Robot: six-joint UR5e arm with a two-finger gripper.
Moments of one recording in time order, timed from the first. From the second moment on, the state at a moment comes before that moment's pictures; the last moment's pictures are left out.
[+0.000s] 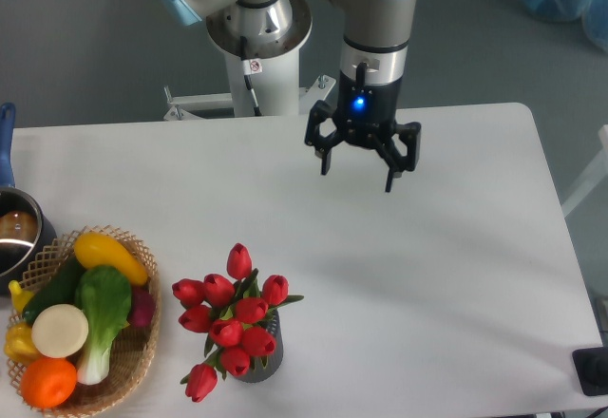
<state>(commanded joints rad) 2.61 -1.61 -1.83 -0.92 1.08 0.90</state>
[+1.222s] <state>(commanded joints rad) 2.54 -1.91 -1.70 -0.85 0.58 1.08</state>
